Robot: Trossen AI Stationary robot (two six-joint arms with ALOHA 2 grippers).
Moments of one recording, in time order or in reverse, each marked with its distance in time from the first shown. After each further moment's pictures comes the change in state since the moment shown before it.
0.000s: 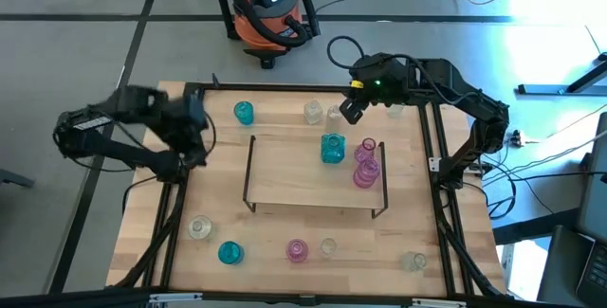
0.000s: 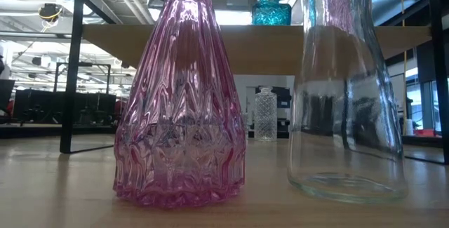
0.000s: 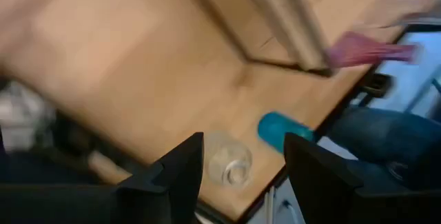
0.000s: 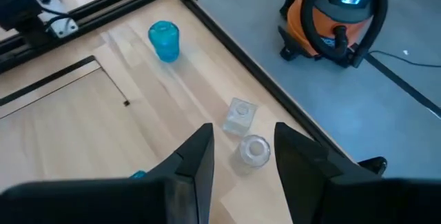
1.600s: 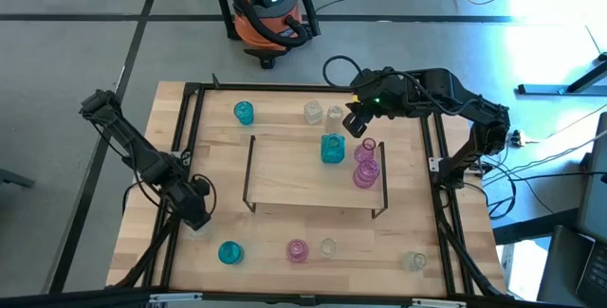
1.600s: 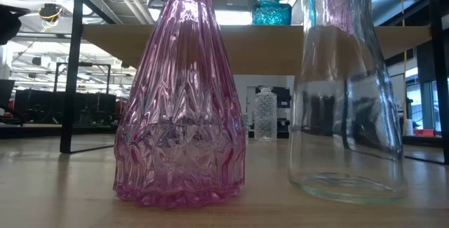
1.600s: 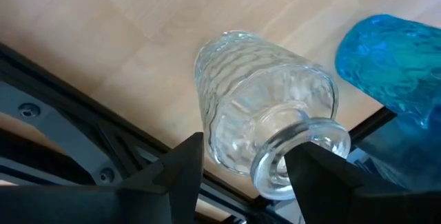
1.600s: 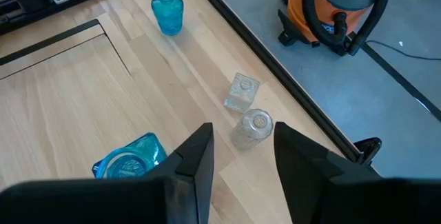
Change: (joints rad) left arm -0.844 -0.057 -0.732 0.682 -0.026 -0.888; right arm 0.085 0.001 -0.001 -0.100 0.043 0.057
